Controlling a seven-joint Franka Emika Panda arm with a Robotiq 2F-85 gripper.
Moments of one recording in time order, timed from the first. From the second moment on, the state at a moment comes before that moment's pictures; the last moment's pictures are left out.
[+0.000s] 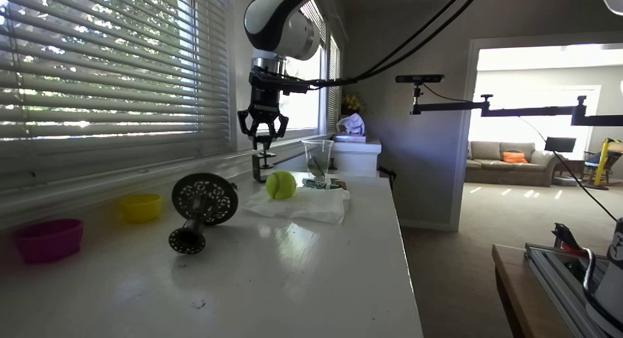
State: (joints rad) arm -0.06 0.49 -0.12 -1.58 0.10 2.17 0.48
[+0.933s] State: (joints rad) arm -0.01 0.17 -0.05 -1.82 0.10 2.11 0.41
